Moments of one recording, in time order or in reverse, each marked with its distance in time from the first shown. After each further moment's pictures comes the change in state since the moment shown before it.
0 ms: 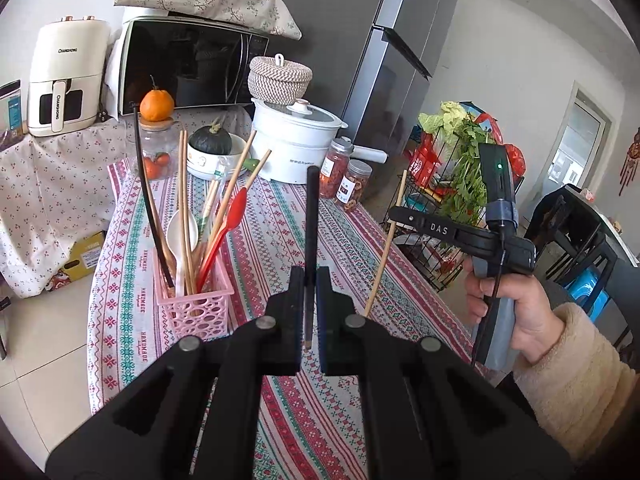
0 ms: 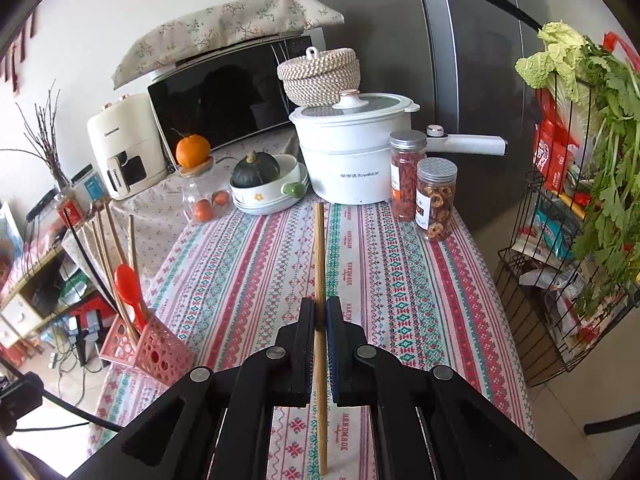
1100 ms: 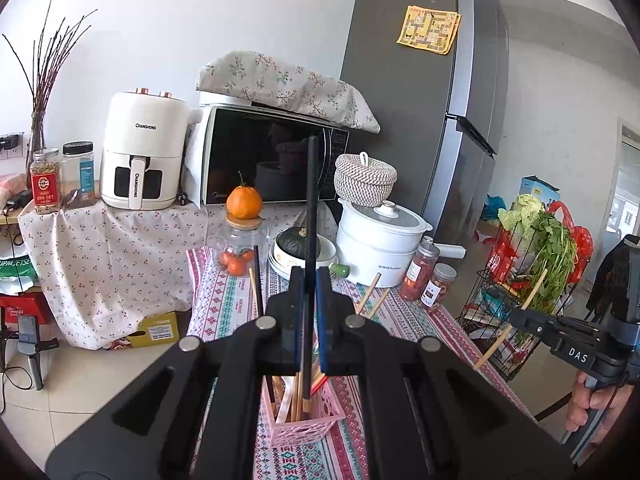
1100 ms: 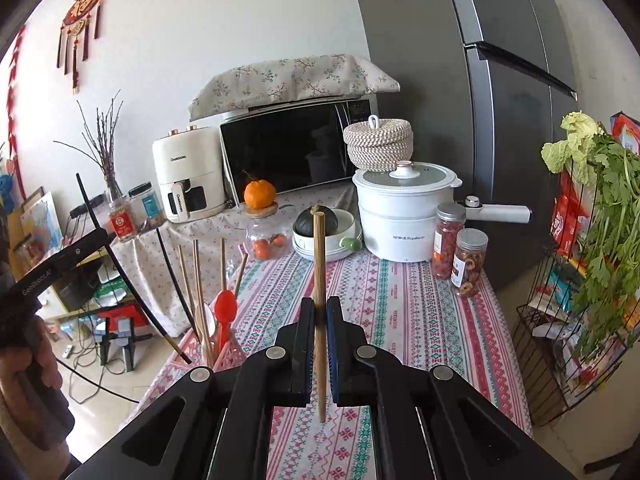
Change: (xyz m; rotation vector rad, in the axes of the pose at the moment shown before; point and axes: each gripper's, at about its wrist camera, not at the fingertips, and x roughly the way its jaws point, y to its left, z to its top) left arm -0.004 0.055 0.049 -0.035 -0.286 0.260; right arm -0.060 0.051 0.001 -0.119 -0.152 0.107
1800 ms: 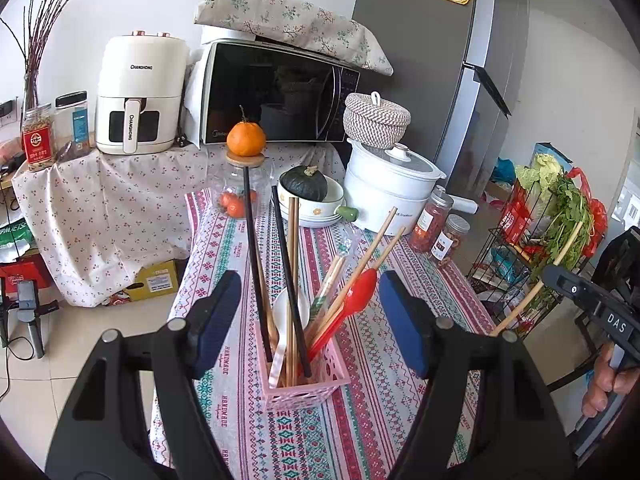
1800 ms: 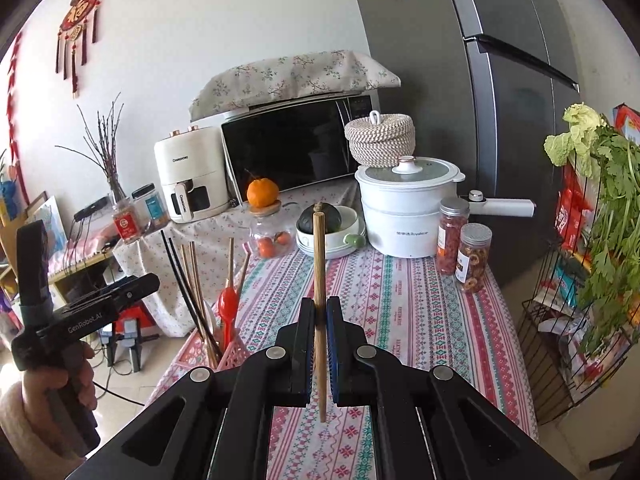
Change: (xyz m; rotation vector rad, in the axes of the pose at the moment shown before) left arm 0.027 0.000 -0.021 -0.021 0.188 0.025; right arm 0.000 -0.004 0.004 0.027 0.006 0.028
